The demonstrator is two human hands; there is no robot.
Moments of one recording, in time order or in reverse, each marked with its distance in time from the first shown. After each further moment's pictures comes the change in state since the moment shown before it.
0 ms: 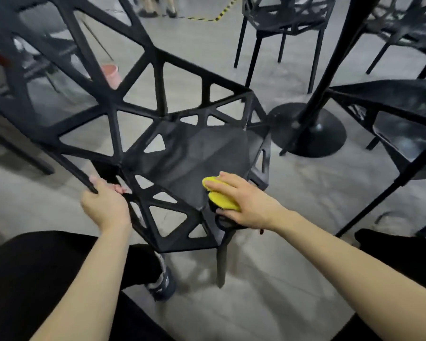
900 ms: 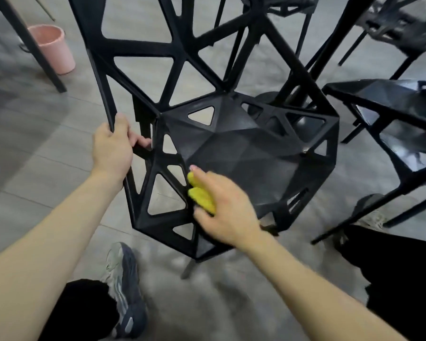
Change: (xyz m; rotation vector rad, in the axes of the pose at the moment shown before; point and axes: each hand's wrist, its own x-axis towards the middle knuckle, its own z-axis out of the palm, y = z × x) left_hand 0.089 0.030 0.134 0.058 -0.725 0.025; right_hand 0.085 -0.069 0.026 -0.049 0.312 0.387
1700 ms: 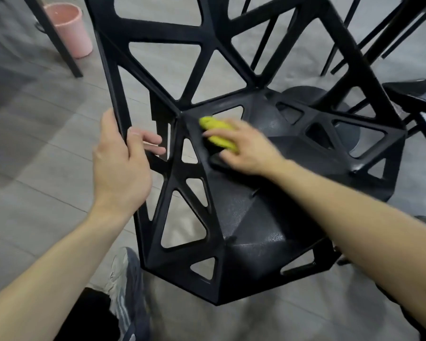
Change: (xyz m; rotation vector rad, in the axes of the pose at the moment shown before) left_hand -0.018 0.007 -0.005 0.407 0.073 0.263; right_hand 0.187 0.073 0.004 -0.127 -0.198 -0.303
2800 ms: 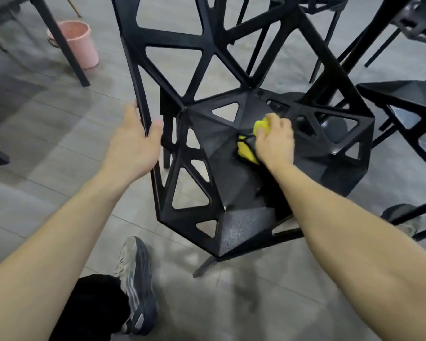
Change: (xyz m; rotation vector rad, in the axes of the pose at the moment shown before) left_hand 0.002 0.008 -0.031 0.221 -0.238 -0.098; right_hand -0.050 -0.007 -0.008 -0.044 0.459 0.705
